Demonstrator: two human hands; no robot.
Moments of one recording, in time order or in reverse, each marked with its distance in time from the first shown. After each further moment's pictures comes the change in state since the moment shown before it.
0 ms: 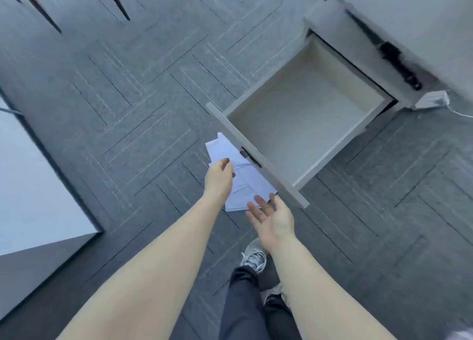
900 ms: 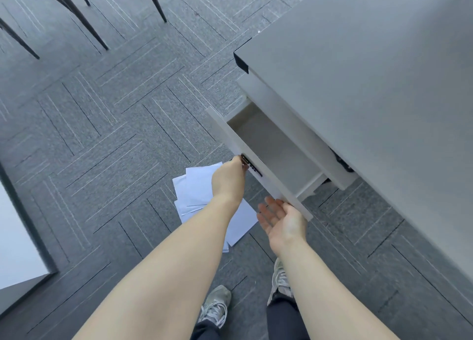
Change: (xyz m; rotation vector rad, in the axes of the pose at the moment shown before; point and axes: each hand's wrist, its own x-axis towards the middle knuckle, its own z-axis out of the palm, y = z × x) left_hand 0.105 0.155 0.192 0.761 0.191 0.424; right_hand 0.083 -0.249 0.004 -0.040 0.031 -0.089
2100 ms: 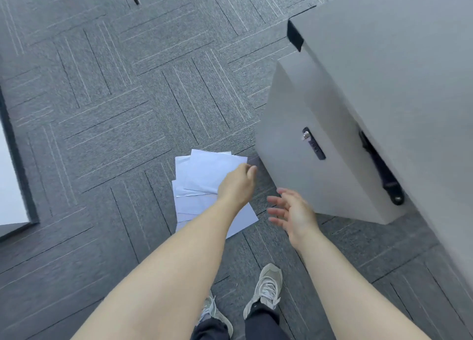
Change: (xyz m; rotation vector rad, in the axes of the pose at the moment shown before) left_hand 0.015 -0.029 0.055 -0.426 -0.193 -0.316; right_hand 0.079 -0.028 0.008 -0.717 -0.167 -0.140
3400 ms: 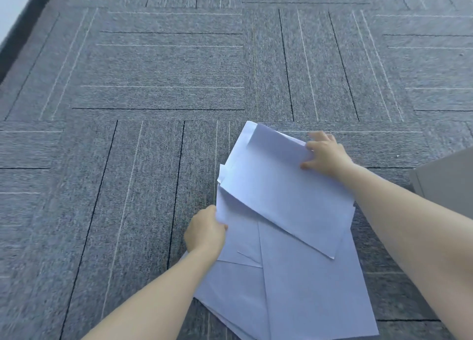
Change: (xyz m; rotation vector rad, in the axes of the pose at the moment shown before) left_hand 0.243 -0.507 0.130 -0.081 0.473 -0.502; right_hand 0.510 0.170 0.265 -1.870 -0.222 -0.935
